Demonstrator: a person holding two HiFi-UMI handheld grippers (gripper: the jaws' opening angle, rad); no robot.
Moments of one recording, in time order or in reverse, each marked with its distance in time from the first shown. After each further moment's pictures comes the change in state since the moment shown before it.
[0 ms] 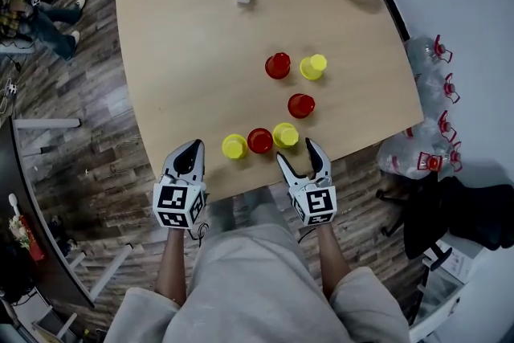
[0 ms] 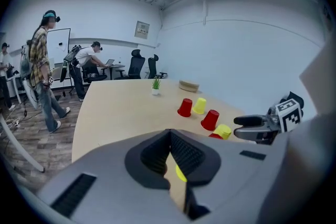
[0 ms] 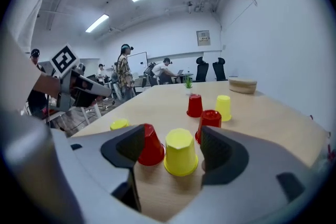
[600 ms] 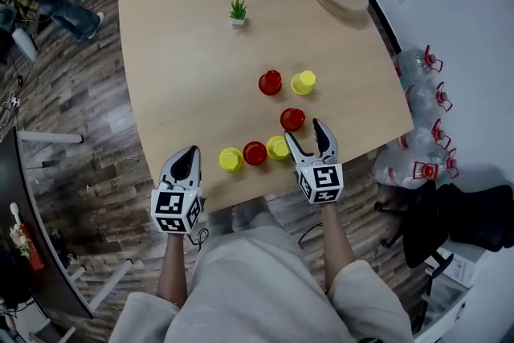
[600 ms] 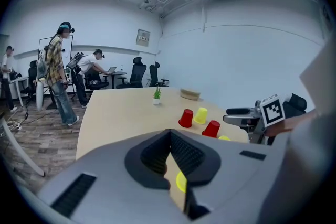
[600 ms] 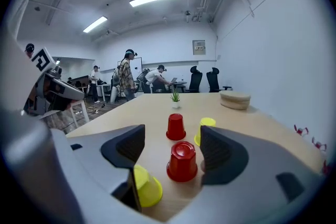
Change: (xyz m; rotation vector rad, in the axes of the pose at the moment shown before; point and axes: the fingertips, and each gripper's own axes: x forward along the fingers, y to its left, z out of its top) left arm -0.011 -0.003 0.034 0.010 -0.076 0.022; right arm 0.029 -0.066 0.059 -0.026 -0.083 -0.074
